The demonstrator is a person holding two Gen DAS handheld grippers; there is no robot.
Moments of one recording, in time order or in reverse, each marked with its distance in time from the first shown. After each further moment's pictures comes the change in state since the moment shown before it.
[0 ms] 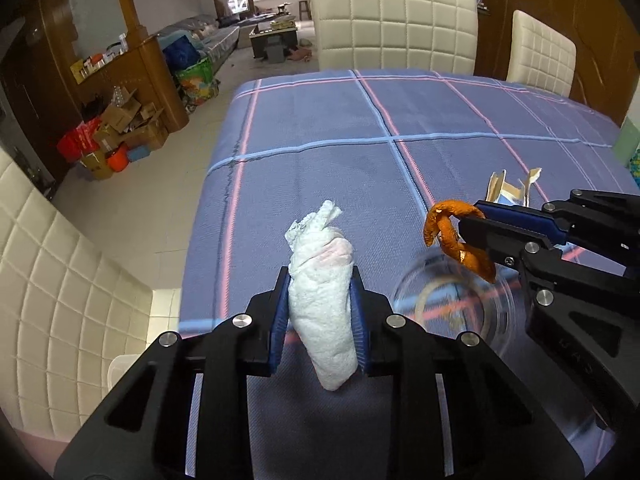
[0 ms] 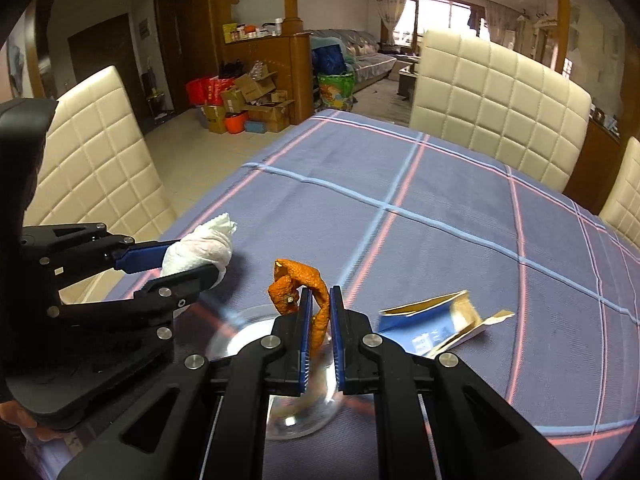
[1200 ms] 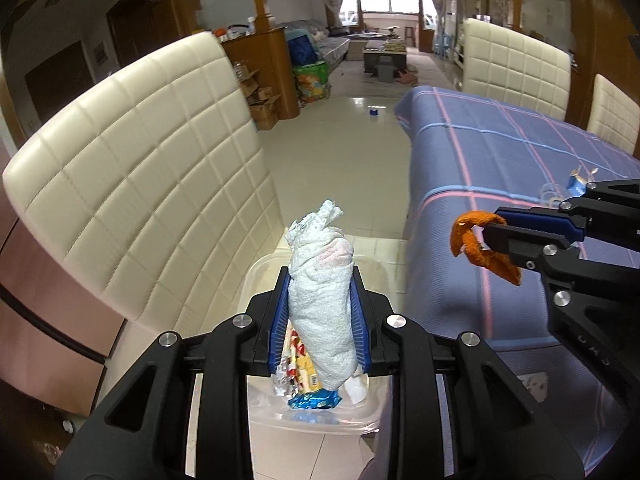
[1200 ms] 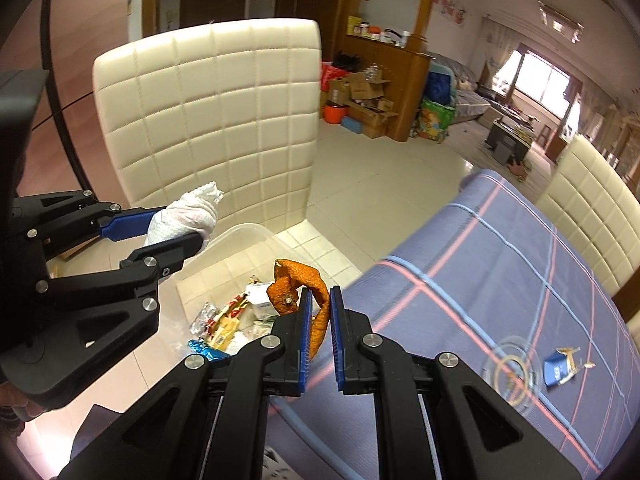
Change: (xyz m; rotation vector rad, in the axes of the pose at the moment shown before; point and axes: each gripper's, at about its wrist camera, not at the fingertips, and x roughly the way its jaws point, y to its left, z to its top) left arm -0.132 0.151 -0.162 -0.262 -0.070 0.271; right arm -0.034 0.229 -0.011 -0.355 0.005 0.143
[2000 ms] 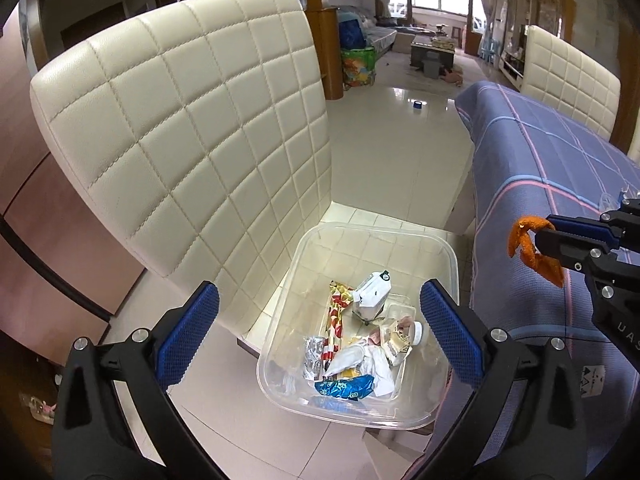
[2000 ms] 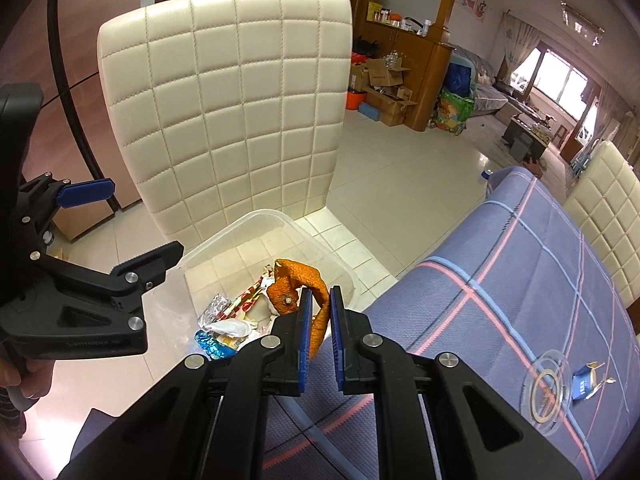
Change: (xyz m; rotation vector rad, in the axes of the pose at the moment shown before) left arm 0.025 0.057 -0.031 -0.137 0.054 0.082; right arm 0.038 0.023 0.003 -0.037 0.062 0.039
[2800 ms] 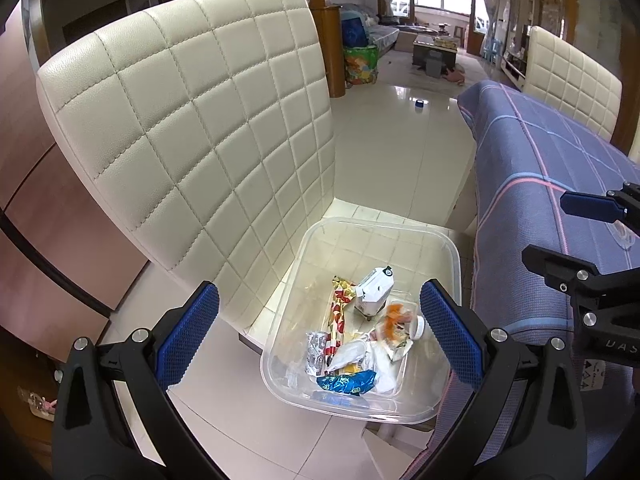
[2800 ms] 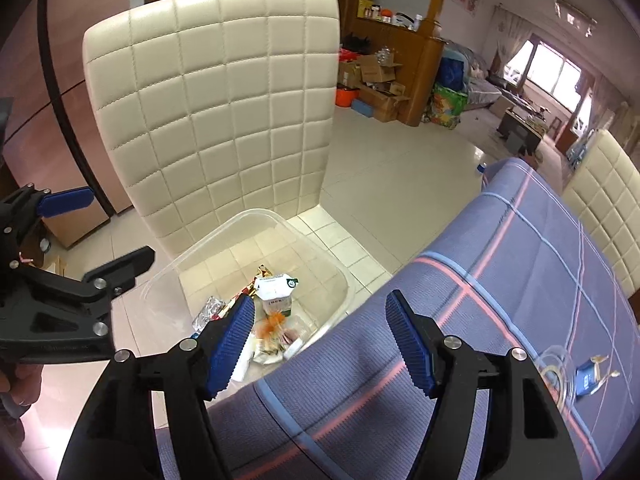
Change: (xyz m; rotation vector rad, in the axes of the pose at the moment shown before) left arm -0.004 0.004 -0.001 -0.006 0.004 -0.001; right arm 0.002 -0.013 -0.003 0.038 0.003 -0.019
